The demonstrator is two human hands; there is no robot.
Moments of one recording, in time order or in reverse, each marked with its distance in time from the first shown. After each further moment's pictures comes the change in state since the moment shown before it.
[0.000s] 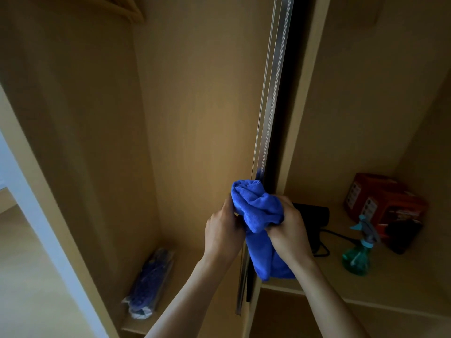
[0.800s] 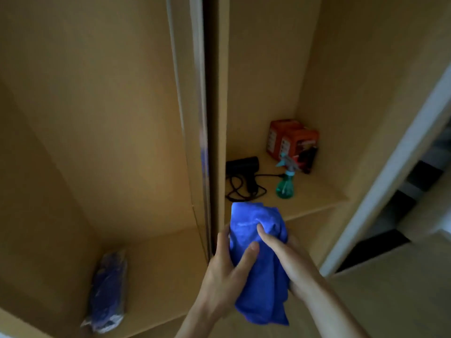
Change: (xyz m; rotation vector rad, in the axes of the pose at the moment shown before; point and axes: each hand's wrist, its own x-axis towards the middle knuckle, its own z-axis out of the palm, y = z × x) left_hand -0.125 -0.011 -0.009 -0.609 -0.733 -0.193; right_hand -0.158 -0.017 -0.004 0.247 0.417 0.675
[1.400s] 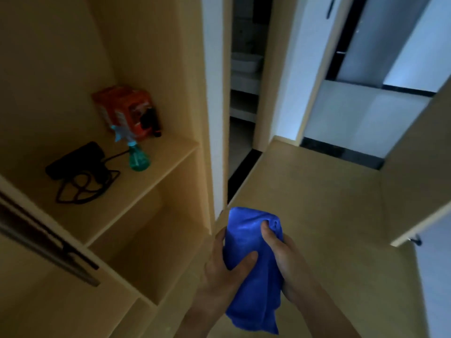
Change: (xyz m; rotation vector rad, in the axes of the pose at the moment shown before) left_hand -0.080 -0.045 0.191 0.223 -0.617 -0.056; right_hand -0.184 0.077 -0.156 0.314 0.689 0.086
